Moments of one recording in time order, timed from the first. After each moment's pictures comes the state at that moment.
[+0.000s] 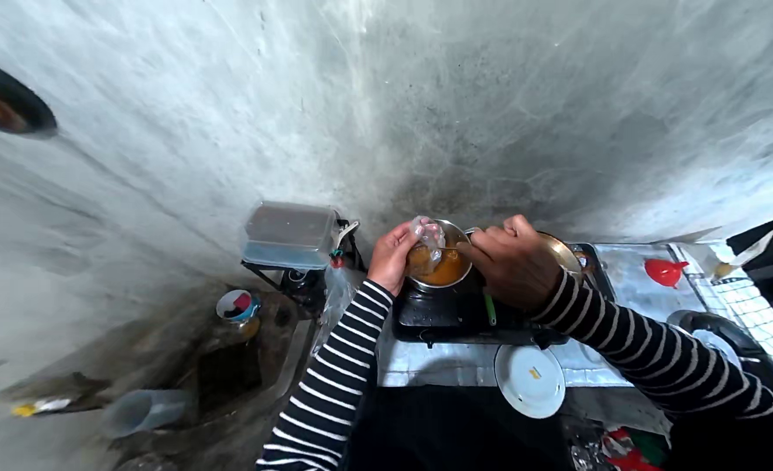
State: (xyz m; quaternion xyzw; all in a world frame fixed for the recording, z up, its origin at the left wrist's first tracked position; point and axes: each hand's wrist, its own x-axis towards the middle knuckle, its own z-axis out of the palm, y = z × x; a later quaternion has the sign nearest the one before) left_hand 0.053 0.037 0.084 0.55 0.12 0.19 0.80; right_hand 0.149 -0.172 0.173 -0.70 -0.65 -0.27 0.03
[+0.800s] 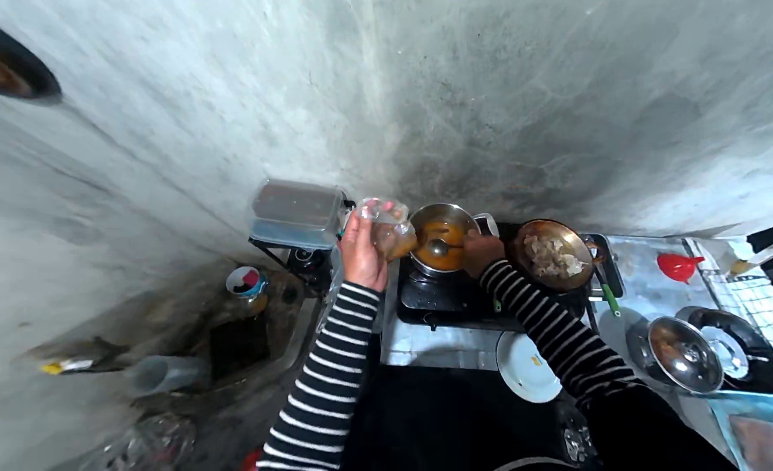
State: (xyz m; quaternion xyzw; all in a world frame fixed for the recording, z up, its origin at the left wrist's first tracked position) left_hand 0.005 0.046 0.086 0.46 0.17 0.35 0.80; right_hand 0.179 -0.112 0.035 -0.92 -0.37 0.14 -0.06
